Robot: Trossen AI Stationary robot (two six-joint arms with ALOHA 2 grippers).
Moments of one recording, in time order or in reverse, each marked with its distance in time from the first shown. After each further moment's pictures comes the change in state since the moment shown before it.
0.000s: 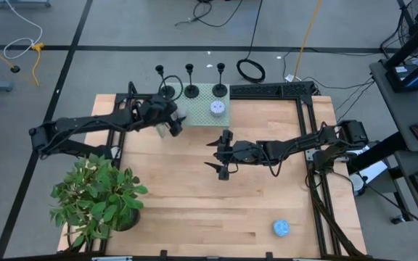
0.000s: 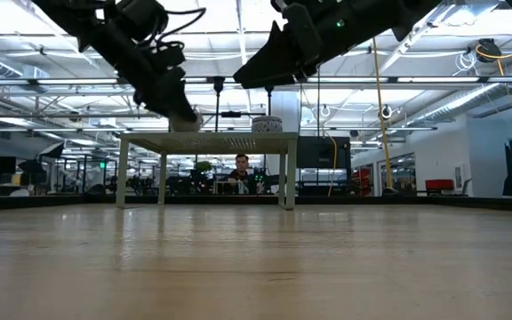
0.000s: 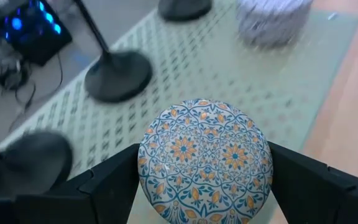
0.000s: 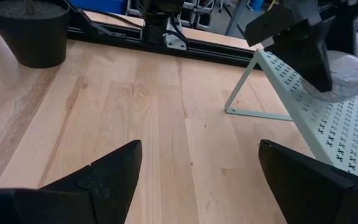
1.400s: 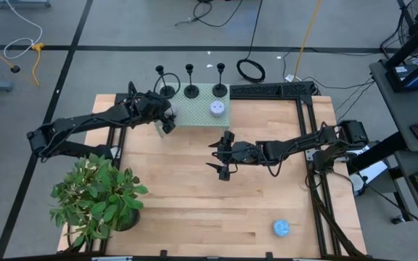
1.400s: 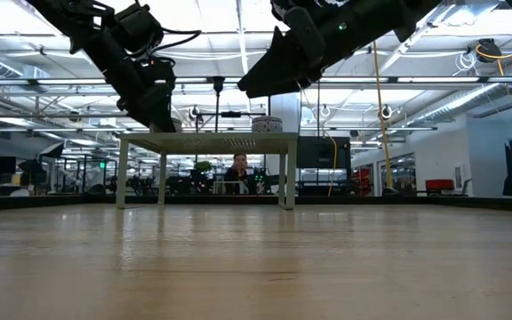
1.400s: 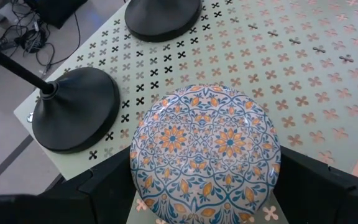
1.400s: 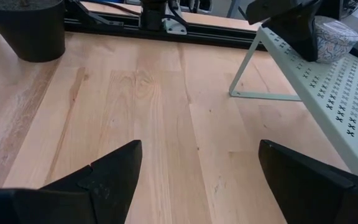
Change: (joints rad) left arm 0.096 -0.021 0.000 -0.206 -0.006 0.019; right arm 0.000 0.000 0.000 -0.056 -0.001 0.079
